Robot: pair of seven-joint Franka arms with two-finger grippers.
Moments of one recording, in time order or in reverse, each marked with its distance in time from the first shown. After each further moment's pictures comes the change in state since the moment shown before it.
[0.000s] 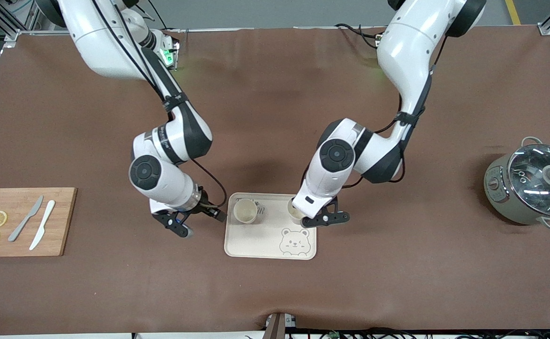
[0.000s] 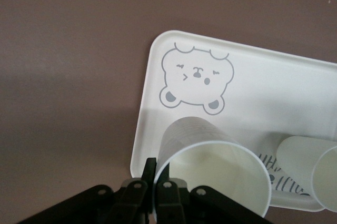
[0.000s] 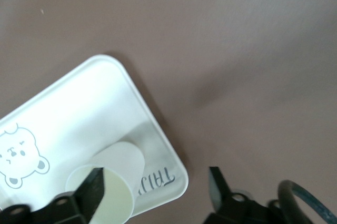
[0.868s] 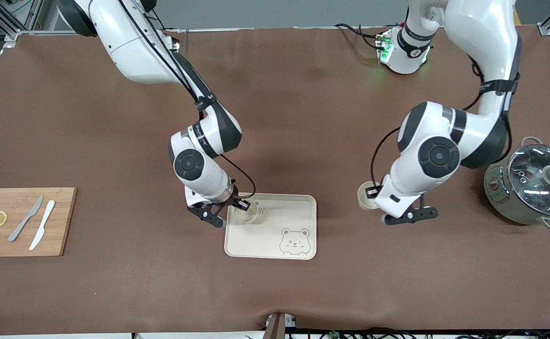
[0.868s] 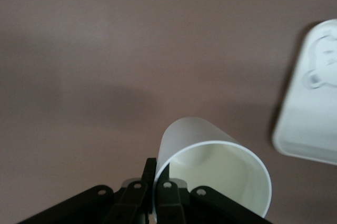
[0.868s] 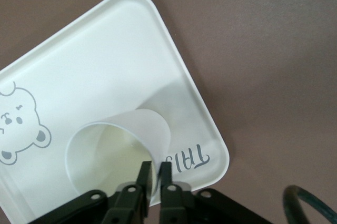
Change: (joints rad) left arm 0.243 -0.292 0.006 -0.278 0.023 -0.253 0.217; right arm 0.099 0.069 -0.003 0.004 -0.001 0.100 0.036
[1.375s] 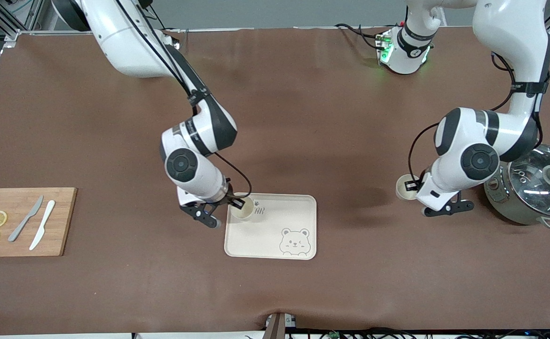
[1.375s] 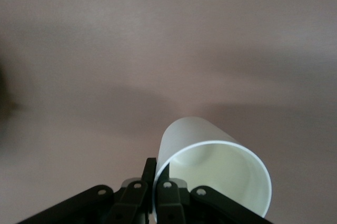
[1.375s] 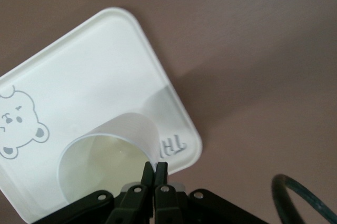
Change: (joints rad) left arm 0.185 -0.067 0.001 -0.312 0.046 0.209 0.156; right arm -0.036 -0.078 -0.023 0.047 -0.003 -0.233 -0.029
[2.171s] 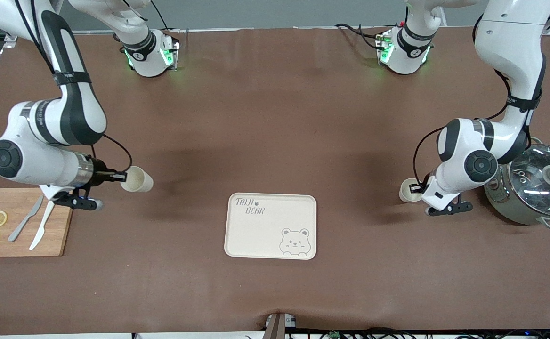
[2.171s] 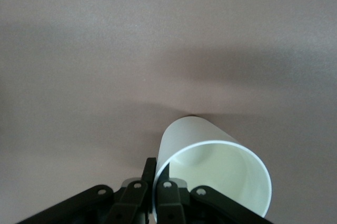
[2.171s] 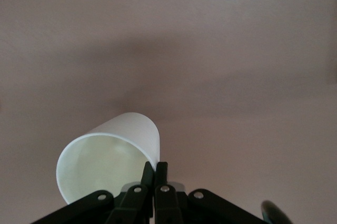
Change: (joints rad) left arm 0.049 0.067 -0.004 -0.079 0.000 0.167 0.042; right arm -0.445 -0.386 -0.013 -0.465 -0.077 -0.148 -0.820
